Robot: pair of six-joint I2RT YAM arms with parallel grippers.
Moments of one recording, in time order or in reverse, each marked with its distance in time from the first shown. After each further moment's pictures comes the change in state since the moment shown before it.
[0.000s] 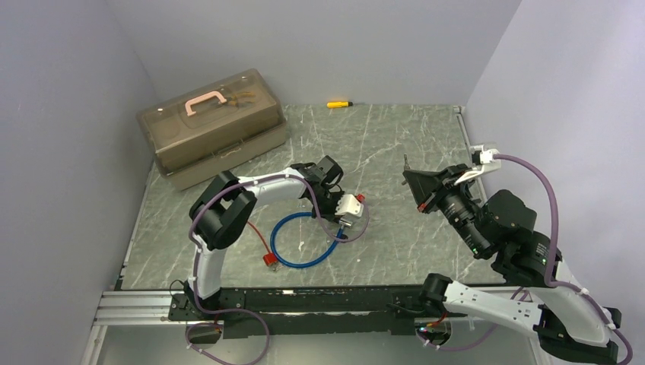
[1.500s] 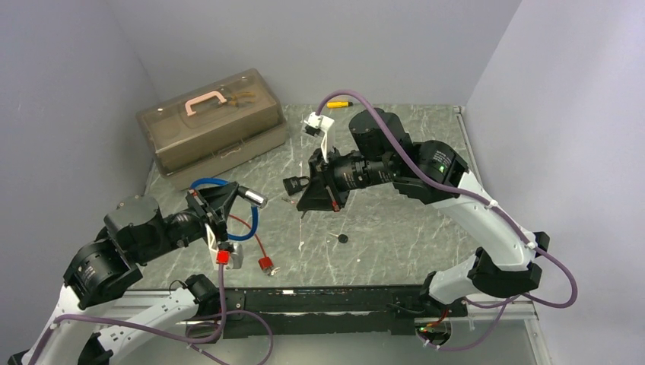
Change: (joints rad) left arm 0.040 -1.426 -0.158 -0.294 -0.281 0.366; right arm 0.000 0.822 0.763 -0.421 -1.005 -0.086
